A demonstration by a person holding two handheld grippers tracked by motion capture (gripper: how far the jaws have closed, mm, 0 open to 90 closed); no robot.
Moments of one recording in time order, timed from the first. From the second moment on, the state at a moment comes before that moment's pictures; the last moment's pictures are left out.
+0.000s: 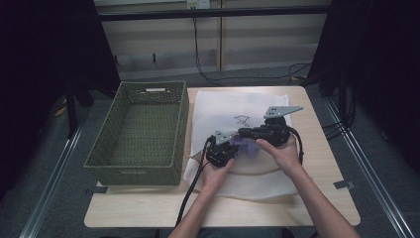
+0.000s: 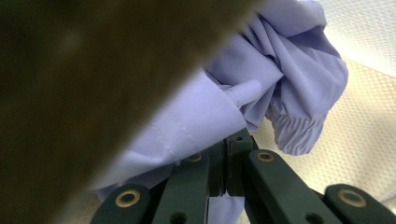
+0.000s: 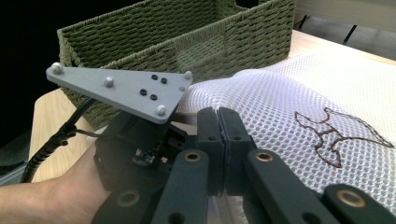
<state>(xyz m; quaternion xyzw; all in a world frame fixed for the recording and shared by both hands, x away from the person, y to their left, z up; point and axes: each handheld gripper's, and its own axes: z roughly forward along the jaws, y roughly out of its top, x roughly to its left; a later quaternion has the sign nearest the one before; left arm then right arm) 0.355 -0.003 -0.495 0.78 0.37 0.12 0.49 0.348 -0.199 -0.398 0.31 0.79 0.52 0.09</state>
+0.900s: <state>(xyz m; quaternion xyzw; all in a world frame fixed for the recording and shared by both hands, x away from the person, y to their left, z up) 0.353 0.001 -0.494 0.80 0.36 0.11 0.46 0.349 -0.200 -0.400 0.32 0.79 0.52 0.08</state>
